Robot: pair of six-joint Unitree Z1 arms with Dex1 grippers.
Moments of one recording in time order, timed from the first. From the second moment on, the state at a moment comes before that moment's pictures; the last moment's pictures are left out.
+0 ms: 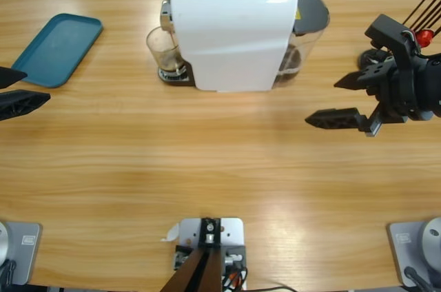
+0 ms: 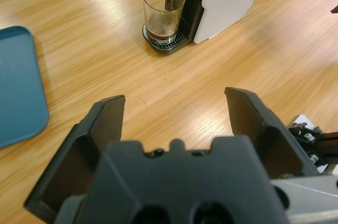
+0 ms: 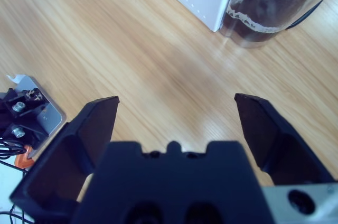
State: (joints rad) arm 0 -0.54 0.93 -0.63 0.30 -0.16 -0.06; arm 1 0.63 1.32 -0.83 0.47 0.22 -0.07
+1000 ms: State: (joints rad) arm 0 -0.54 0.94 -0.63 0.30 -0.16 -0.06; arm 1 0.63 1.33 -0.83 0.47 0.22 -0.07
